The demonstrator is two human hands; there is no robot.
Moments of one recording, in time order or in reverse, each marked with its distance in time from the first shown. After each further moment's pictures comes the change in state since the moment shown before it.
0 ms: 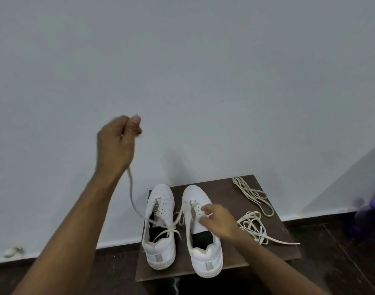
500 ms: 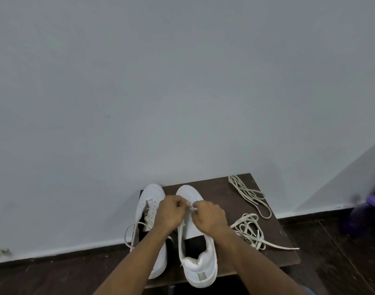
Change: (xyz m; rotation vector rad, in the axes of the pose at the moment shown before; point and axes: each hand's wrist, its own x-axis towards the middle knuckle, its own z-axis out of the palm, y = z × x) left_hand -0.123 -0.102 0.146 0.175 -0.599 -0.560; right_hand 0.041 -0.007 0.008 -0.394 0.059 0.006
